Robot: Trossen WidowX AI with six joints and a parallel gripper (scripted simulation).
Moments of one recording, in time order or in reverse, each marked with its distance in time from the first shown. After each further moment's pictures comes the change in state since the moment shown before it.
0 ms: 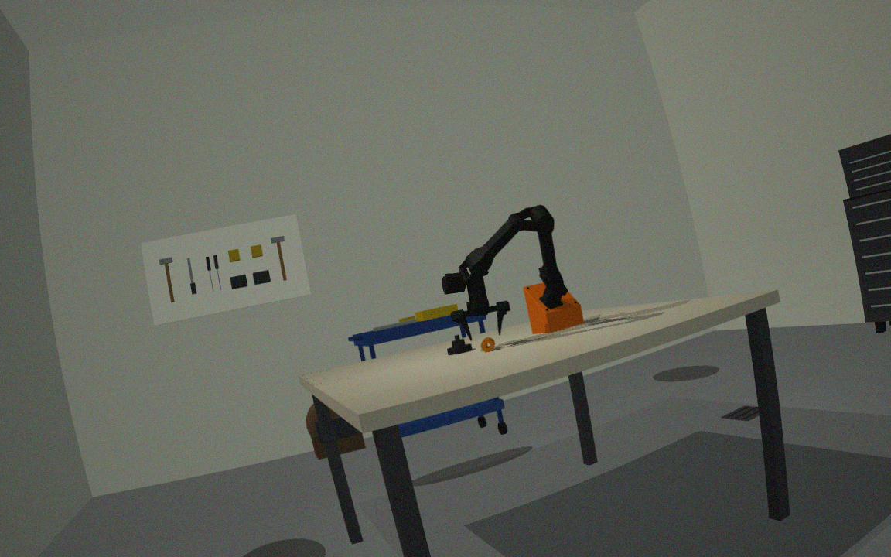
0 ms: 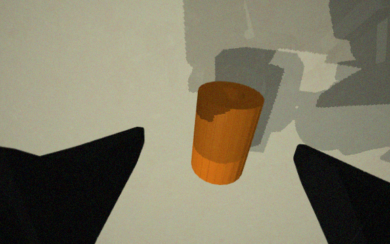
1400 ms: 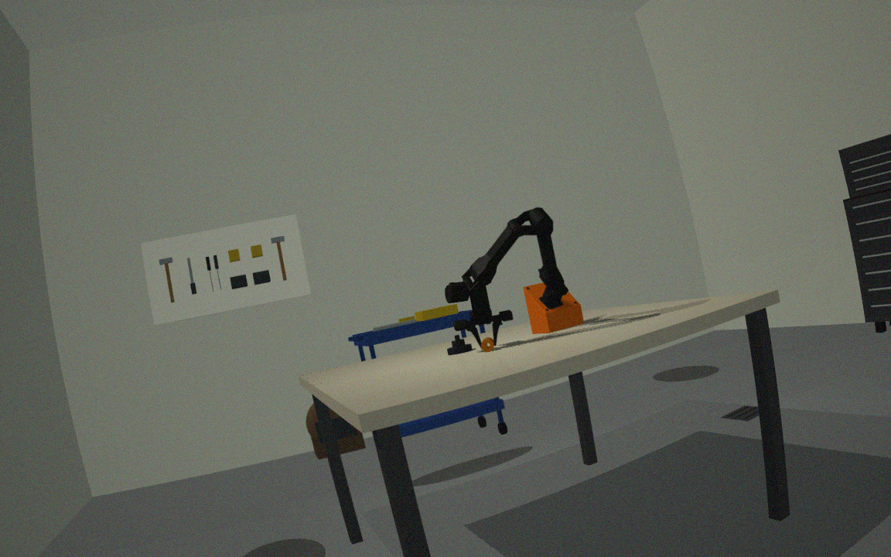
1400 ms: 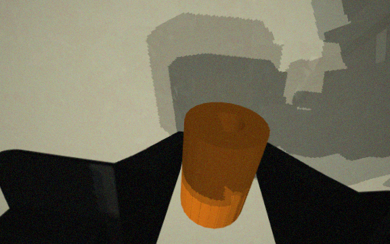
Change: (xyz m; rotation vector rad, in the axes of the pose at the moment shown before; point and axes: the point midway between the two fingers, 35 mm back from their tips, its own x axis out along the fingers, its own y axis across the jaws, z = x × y) arm 0.030 -0.004 0.006 0.005 0.001 -0.007
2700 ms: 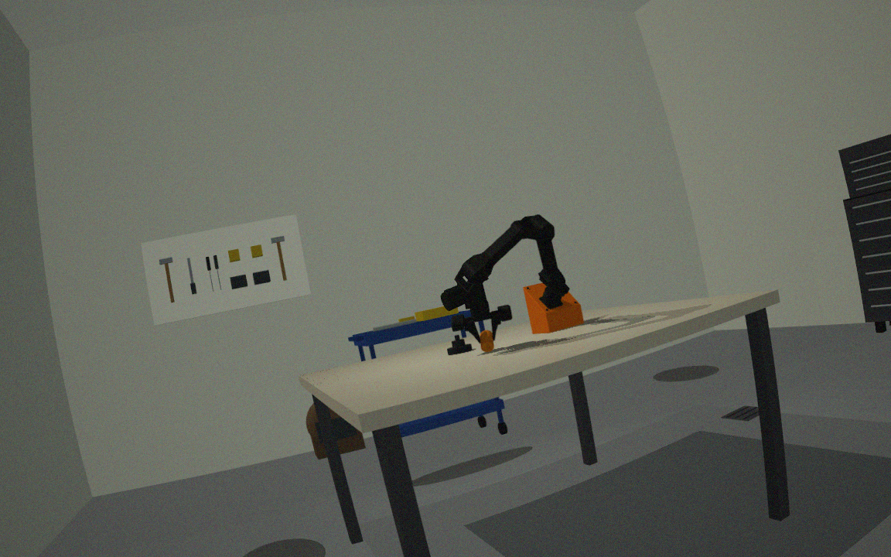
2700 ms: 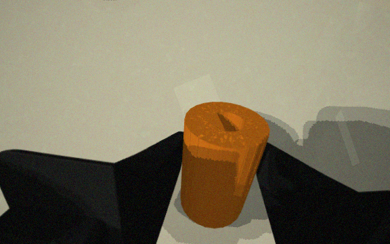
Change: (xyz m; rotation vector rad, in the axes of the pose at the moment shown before) arm -0.012 -0.001 -0.036 -0.004 -0.576 -0.003
